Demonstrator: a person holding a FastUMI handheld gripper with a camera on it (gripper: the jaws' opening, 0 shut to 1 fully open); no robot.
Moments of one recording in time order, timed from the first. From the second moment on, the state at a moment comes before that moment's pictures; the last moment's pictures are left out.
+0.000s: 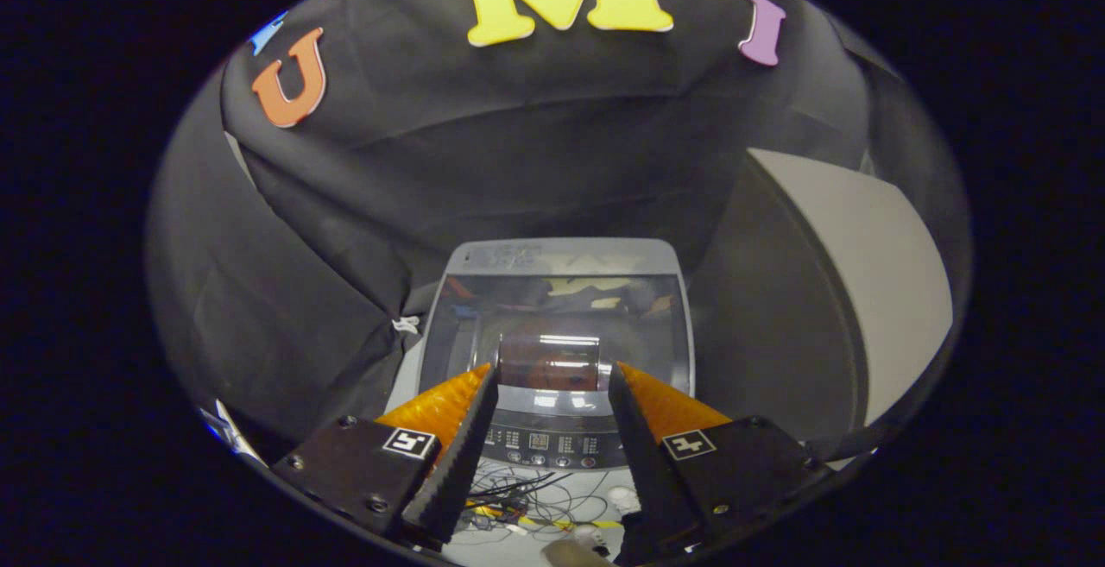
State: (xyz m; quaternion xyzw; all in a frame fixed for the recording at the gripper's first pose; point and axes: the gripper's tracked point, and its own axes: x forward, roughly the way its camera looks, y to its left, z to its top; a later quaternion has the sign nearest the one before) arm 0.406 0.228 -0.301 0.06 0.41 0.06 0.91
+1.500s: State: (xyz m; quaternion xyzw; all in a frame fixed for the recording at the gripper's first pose) arm 0.035 -0.097 -0.029 0.04 0.00 -0.05 1.00
